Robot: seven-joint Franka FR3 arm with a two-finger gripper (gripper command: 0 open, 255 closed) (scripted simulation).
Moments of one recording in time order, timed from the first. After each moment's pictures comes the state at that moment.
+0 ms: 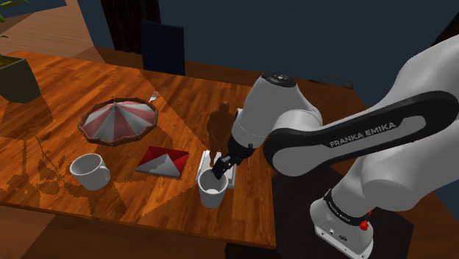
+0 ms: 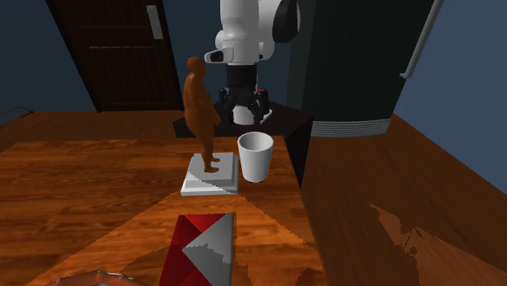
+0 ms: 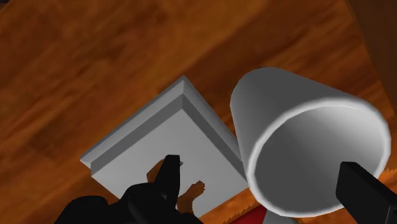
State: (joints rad) arm 0.18 -0.44 0.56 -2.77 0.43 2.56 0.34
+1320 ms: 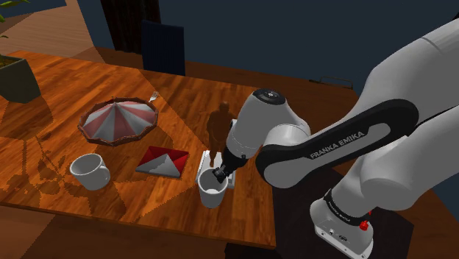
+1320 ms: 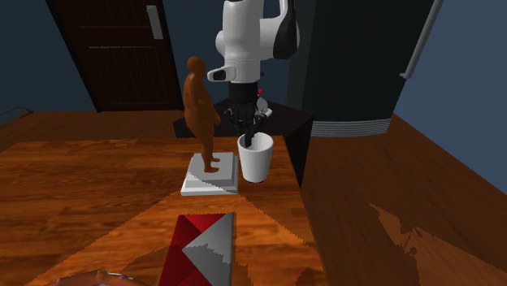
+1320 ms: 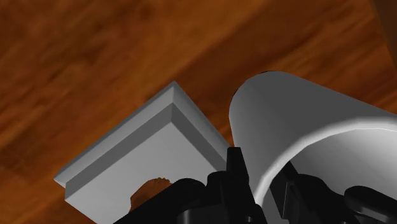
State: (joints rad) arm 0.15 -0.30 0.62 -2.78 0.40 2.72 0.37
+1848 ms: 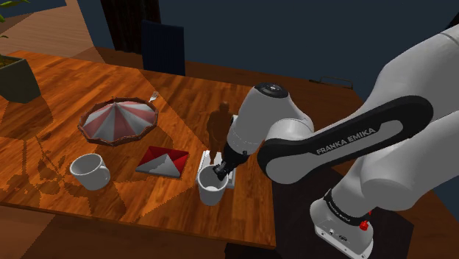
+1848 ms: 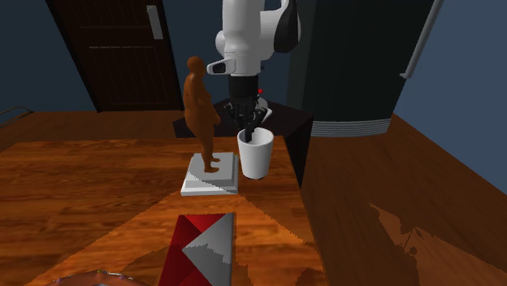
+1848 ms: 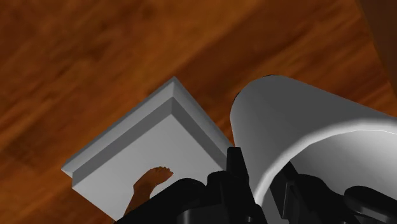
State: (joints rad) arm 0.16 -0.35 0.60 -2.76 0.41 2.65 0.36
